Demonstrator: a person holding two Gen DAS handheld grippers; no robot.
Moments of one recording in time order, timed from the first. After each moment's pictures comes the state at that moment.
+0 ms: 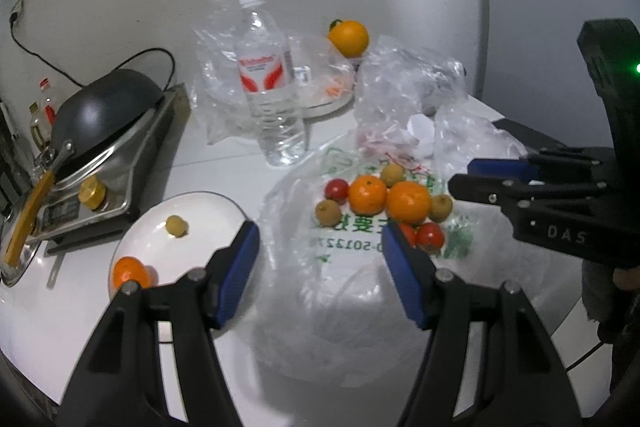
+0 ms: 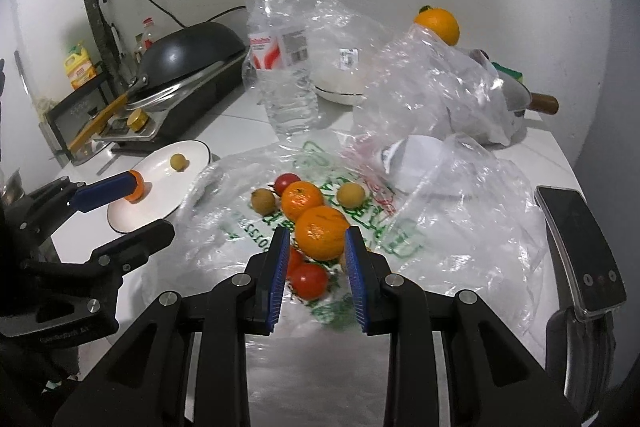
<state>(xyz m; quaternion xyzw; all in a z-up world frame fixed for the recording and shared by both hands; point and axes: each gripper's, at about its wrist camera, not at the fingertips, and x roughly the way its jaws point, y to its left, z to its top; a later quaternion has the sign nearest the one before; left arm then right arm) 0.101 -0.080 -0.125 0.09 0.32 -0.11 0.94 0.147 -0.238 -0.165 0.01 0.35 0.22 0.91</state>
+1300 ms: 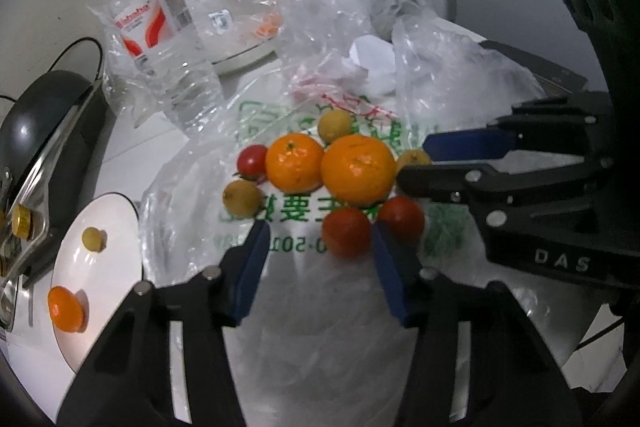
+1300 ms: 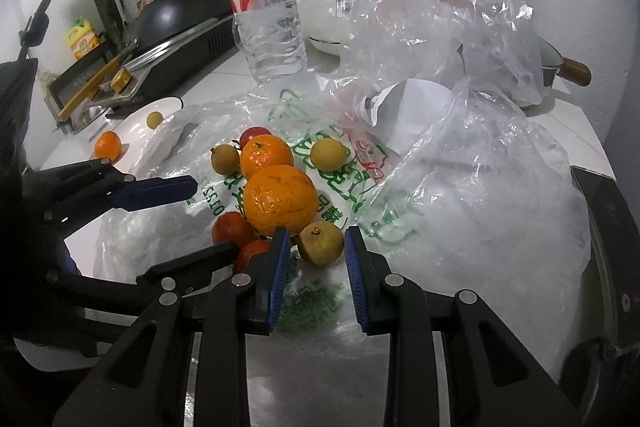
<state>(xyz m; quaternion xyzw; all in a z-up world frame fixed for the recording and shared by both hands) 0.151 -0.143 -0.181 0.16 0.40 -0.15 0.89 0.186 -0.247 -0.213 -0.01 0.40 0.26 0.88</state>
